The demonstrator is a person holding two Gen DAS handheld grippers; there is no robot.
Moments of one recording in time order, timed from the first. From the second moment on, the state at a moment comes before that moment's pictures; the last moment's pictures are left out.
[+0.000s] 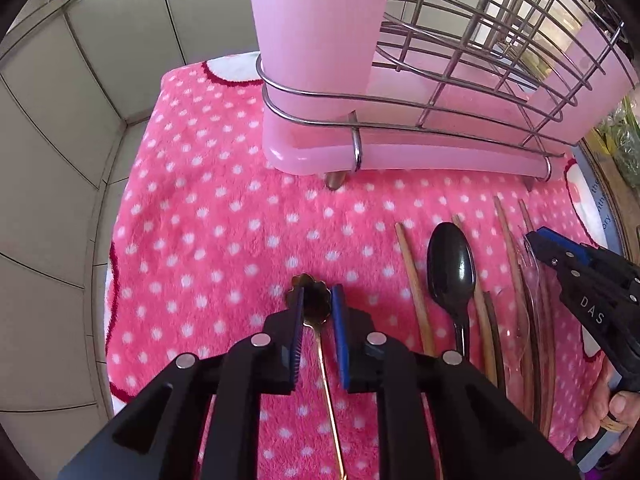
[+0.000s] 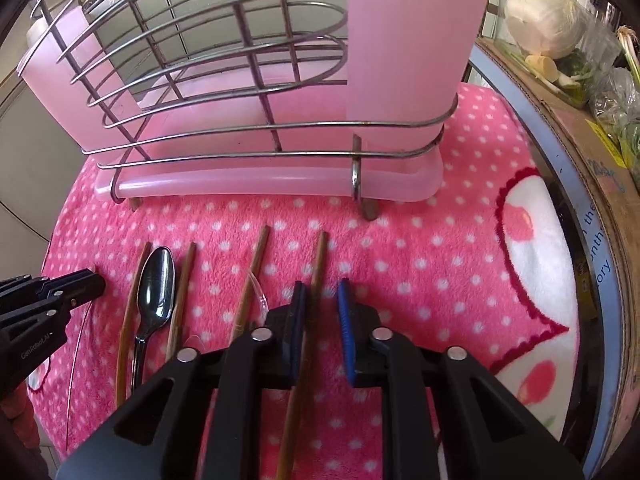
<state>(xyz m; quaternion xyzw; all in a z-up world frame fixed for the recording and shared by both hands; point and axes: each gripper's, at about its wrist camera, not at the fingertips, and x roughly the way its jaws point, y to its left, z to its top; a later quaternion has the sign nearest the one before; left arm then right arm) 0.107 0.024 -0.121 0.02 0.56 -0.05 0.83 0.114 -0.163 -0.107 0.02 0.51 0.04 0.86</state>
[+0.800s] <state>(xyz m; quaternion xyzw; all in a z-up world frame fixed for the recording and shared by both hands) 0.054 0.075 -0.016 -0.16 0.39 -0.13 0.90 0.052 -0.230 -0.026 0.16 0.37 0.12 0.91</state>
